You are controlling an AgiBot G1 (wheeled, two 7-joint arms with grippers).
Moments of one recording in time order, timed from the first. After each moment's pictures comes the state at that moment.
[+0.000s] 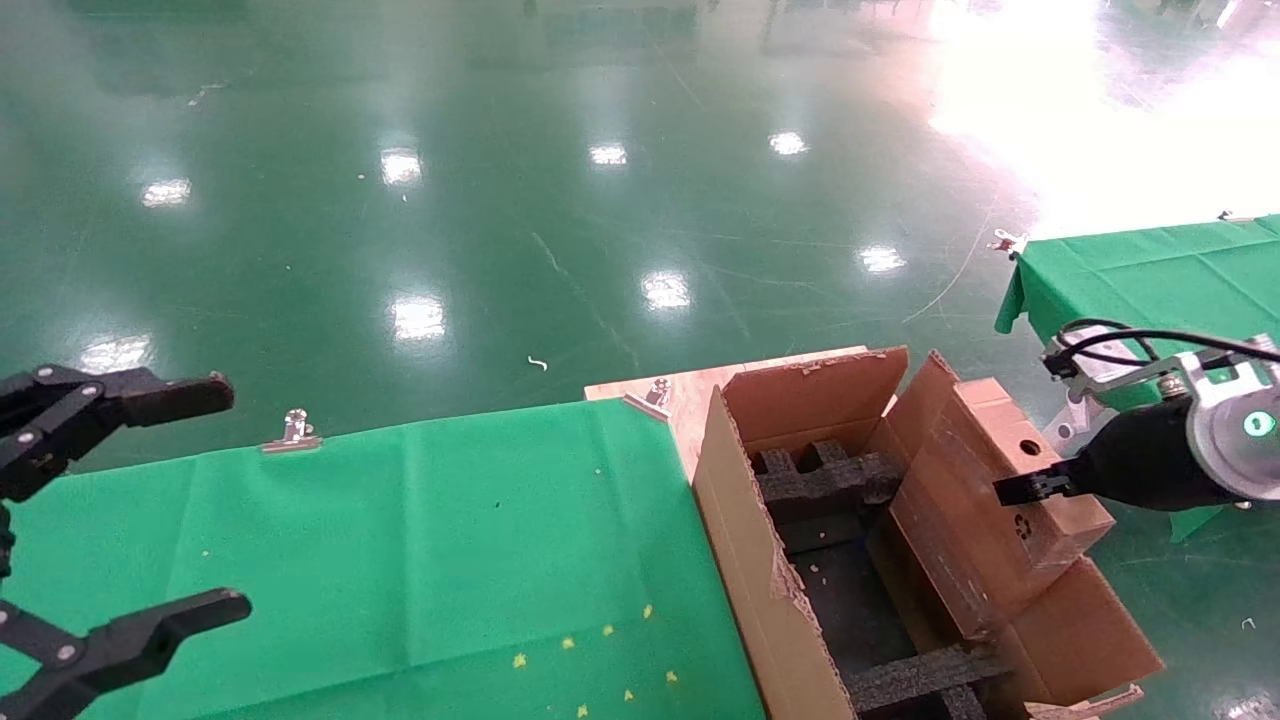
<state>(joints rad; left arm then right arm) -1.09 0.58 0.35 -1.25 0.67 1.46 -0.15 2.04 -0.31 -1.70 1.36 -1.75 -1.09 1.65</state>
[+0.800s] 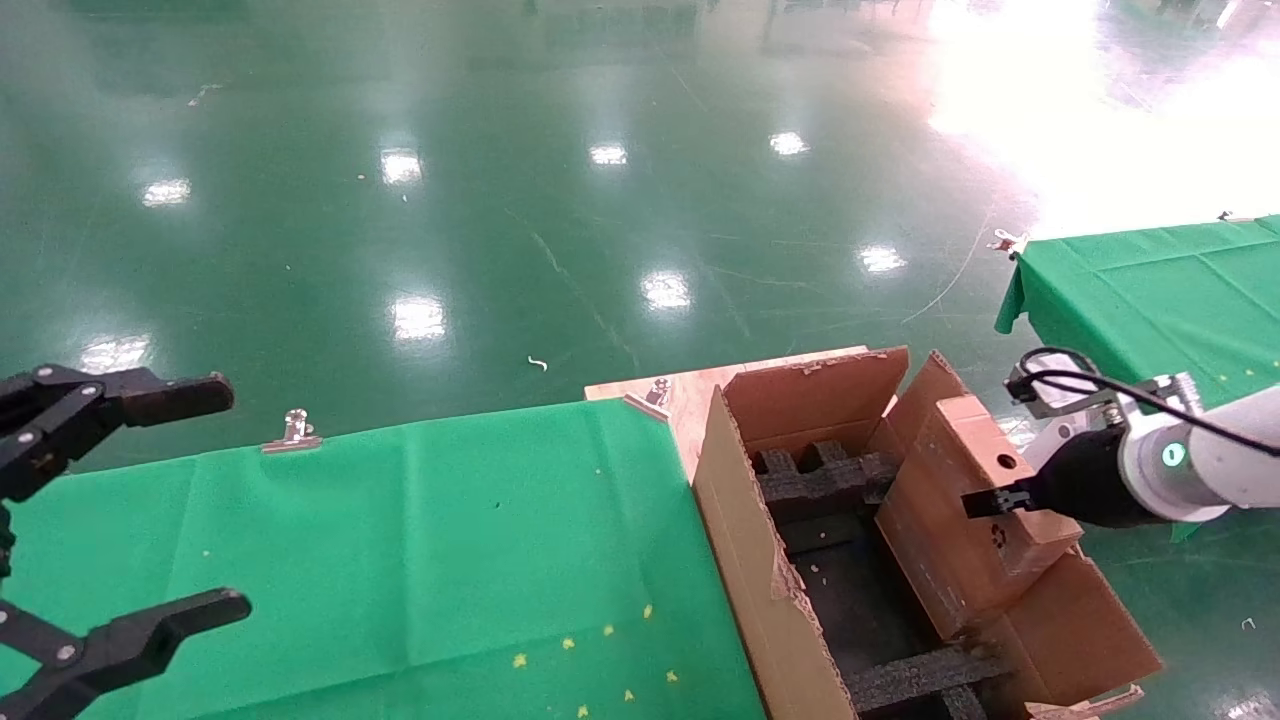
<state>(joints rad) -1.09 0.58 0.35 -1.25 0.67 1.46 -0.15 1.91 -0.37 -1.75 1.36 -1.88 -0.93 1.86</state>
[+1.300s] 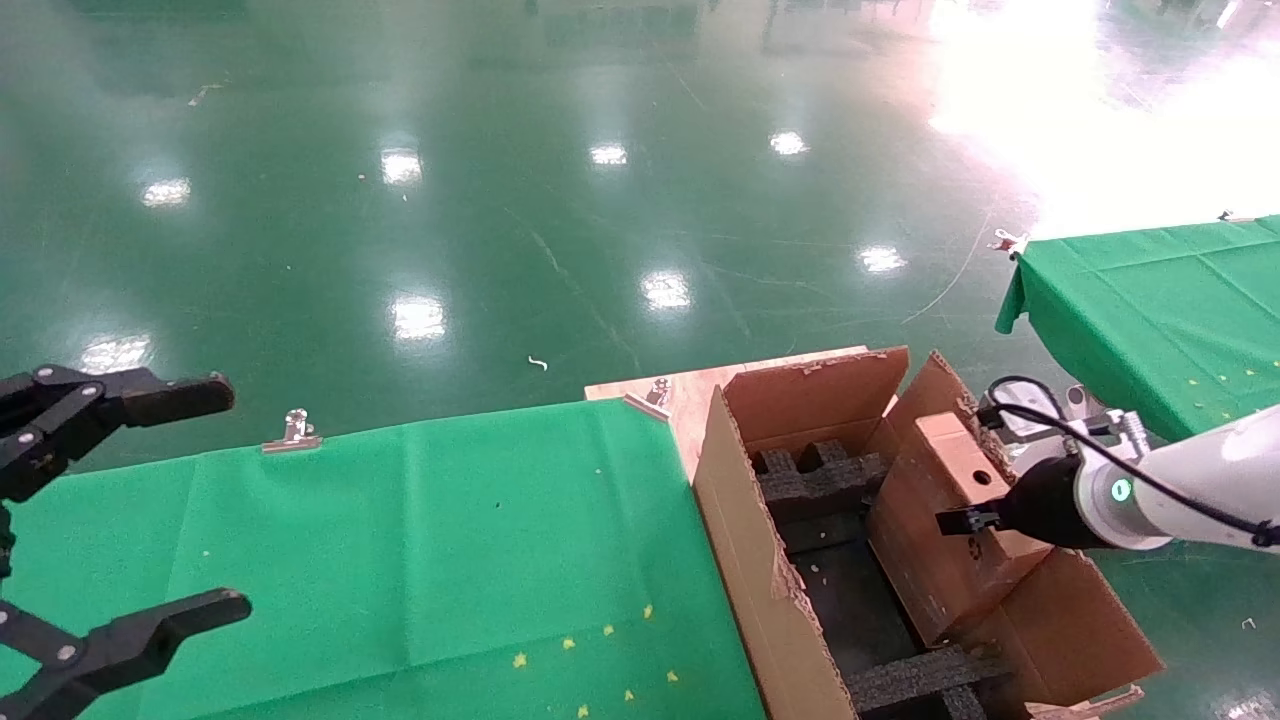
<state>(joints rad) -1.09 0.58 0.35 -1.25 0.67 1.46 -0.15 1.79 -0.41 -1.79 1.35 -1.98 -0.79 1.97</state>
